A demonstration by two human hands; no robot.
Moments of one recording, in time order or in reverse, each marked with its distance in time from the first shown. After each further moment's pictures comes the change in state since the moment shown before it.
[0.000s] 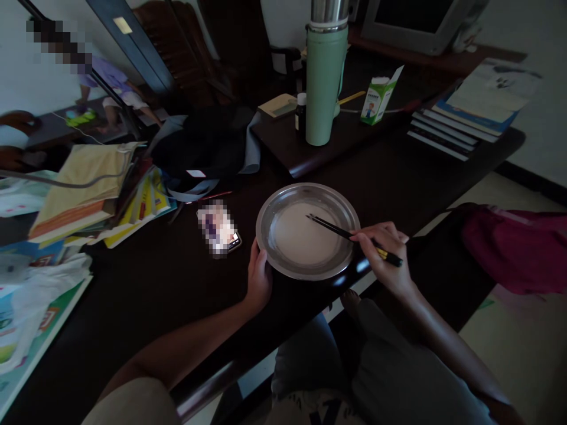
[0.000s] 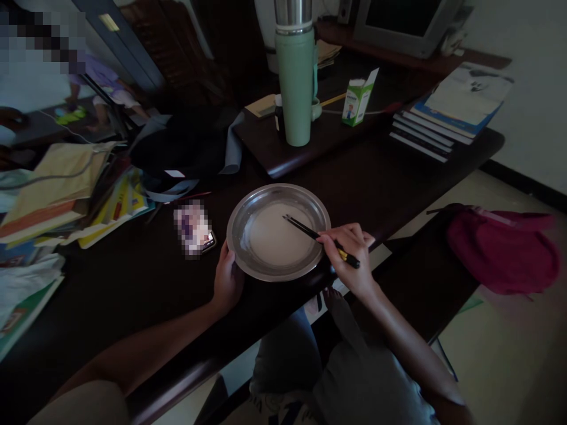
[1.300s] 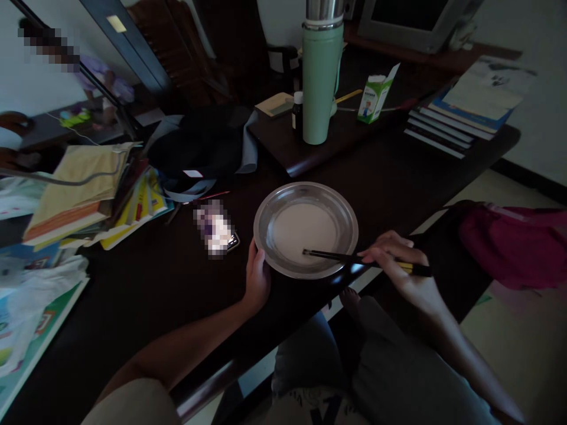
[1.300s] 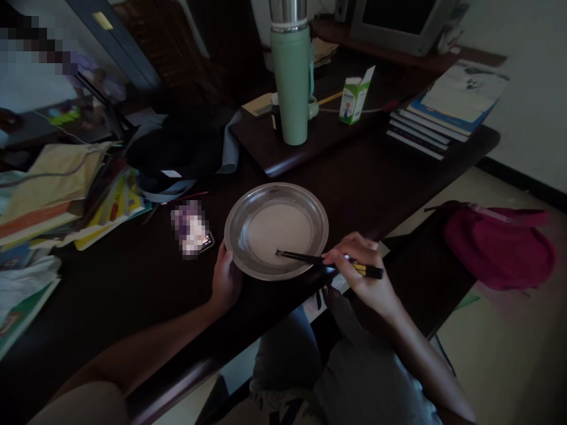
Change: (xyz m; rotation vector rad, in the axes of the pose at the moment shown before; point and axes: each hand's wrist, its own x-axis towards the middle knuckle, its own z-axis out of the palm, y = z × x) left_hand 0.000 -0.001 0.000 -0.053 0.001 -0.006; right_hand -0.012 -0.009 -0.037 0.261 -0.174 0.051
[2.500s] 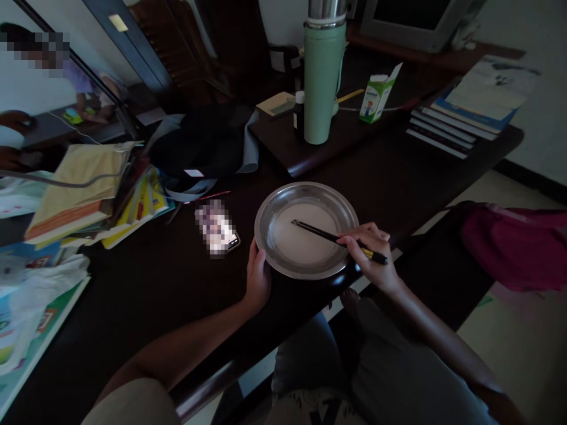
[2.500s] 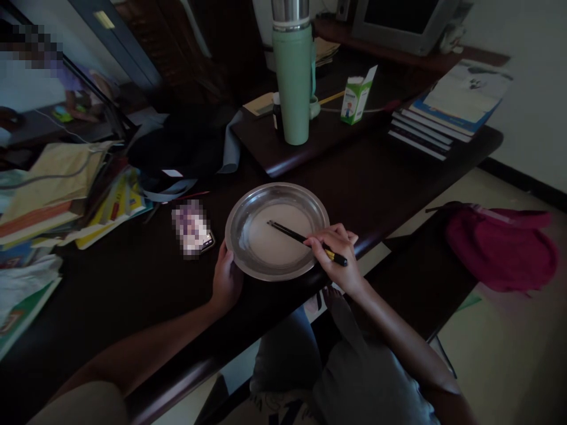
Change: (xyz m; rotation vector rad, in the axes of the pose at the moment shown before) left_hand 0.001 -0.001 -0.002 0.024 -0.015 0.006; right_hand 0.020 0.022 0.046 -0.157 0.088 -0.074
